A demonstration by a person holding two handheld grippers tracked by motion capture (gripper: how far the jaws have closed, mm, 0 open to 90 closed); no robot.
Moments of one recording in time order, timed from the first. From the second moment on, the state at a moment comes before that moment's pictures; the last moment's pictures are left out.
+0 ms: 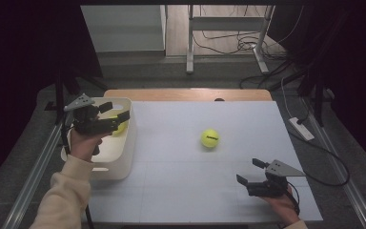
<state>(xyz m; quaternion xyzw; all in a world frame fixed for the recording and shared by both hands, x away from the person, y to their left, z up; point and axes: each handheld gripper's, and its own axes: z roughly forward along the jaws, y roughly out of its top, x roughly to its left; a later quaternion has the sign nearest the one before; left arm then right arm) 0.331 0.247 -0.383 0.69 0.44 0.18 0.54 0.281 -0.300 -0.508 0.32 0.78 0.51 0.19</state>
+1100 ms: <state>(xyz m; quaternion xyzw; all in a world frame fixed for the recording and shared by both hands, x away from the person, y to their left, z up) 0.322 0.200 -0.386 0.73 0.37 0.14 0.56 0.278 -0.302 -0.508 0.32 0.77 0.51 0.20</state>
